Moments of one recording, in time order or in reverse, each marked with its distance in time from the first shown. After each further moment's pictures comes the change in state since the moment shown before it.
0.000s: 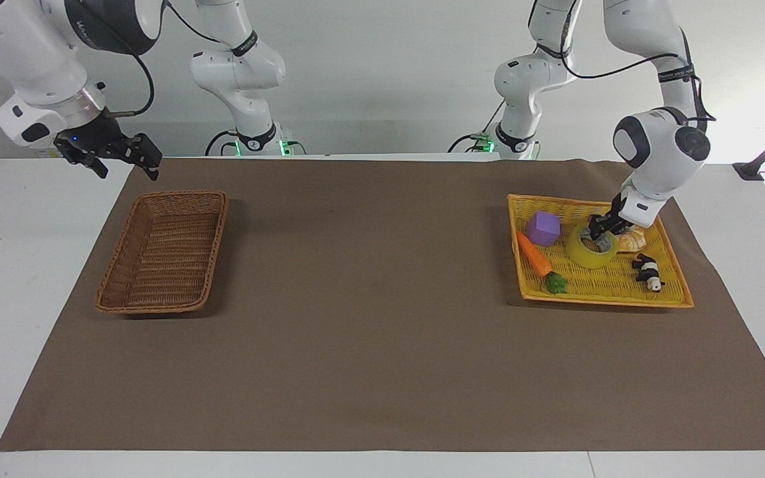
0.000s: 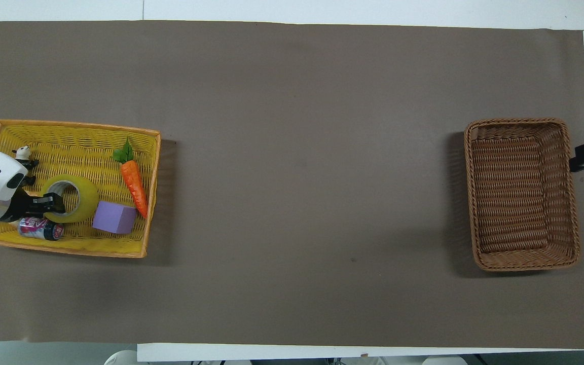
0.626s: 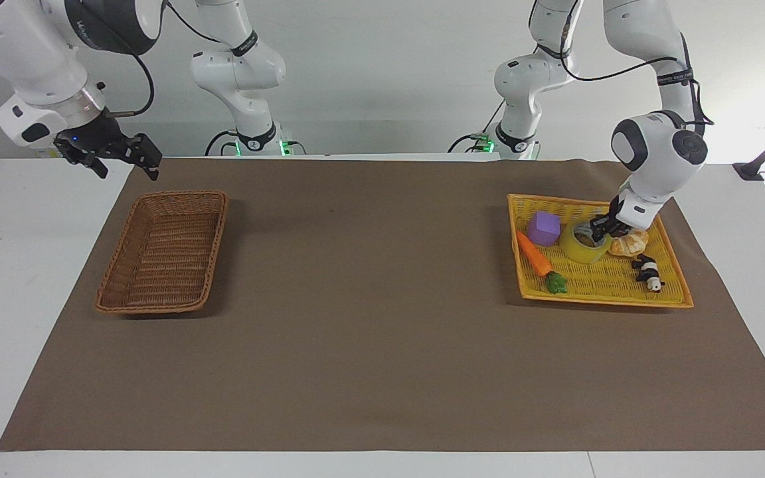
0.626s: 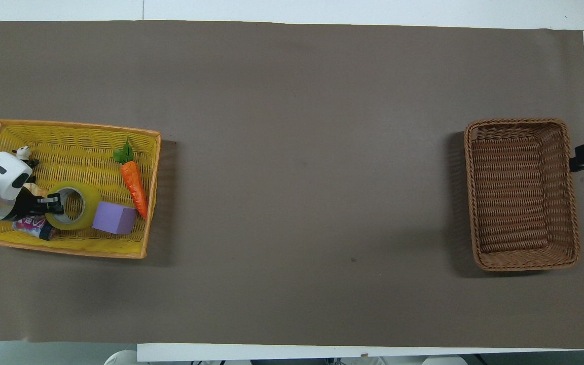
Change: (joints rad) left arm 0.000 0.018 -0.005 0.041 0.000 -0.048 0.001; right arm 0.000 0.000 0.000 0.000 0.000 0.000 0.000
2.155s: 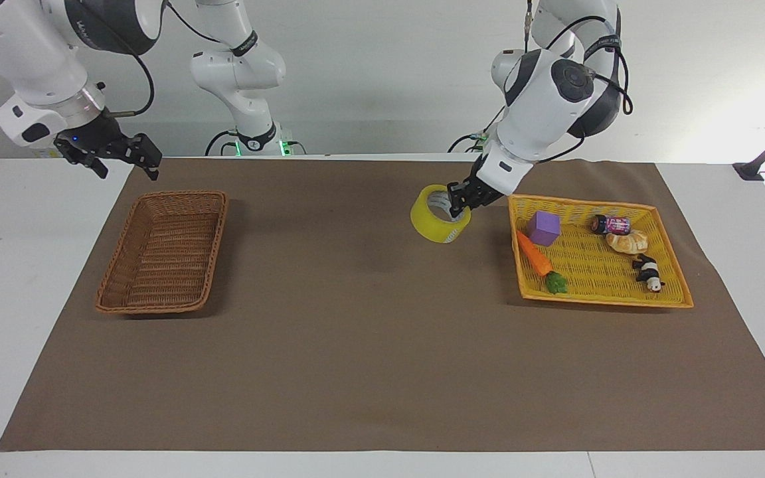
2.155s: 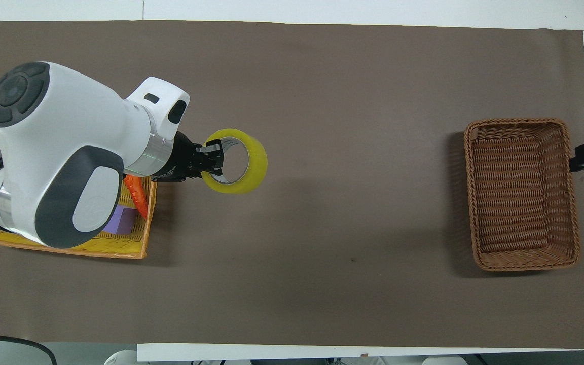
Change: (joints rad) left arm -0.643 0.067 -0.010 0.526 -0.336 -0.316 -0.599; right arm 0.002 0.000 0.002 0.000 0.006 0.000 -0.032
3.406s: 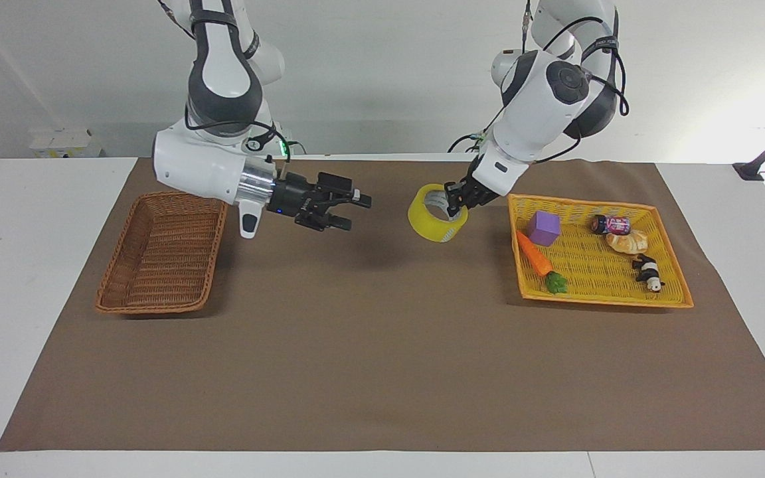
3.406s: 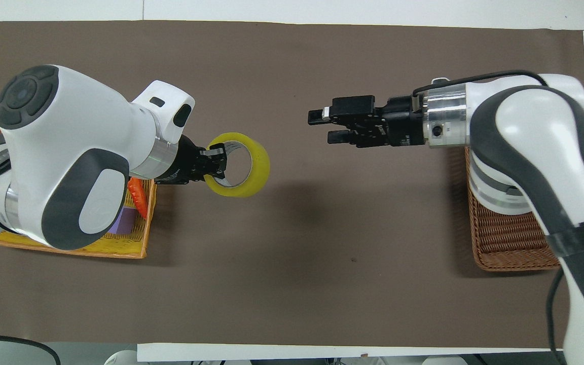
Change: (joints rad) left arm -0.004 0.001 -0.005 -0.008 -0.001 -0.002 0.002; right arm 0.405 0.184 0.013 -0.241 1.366 0.540 -0.088
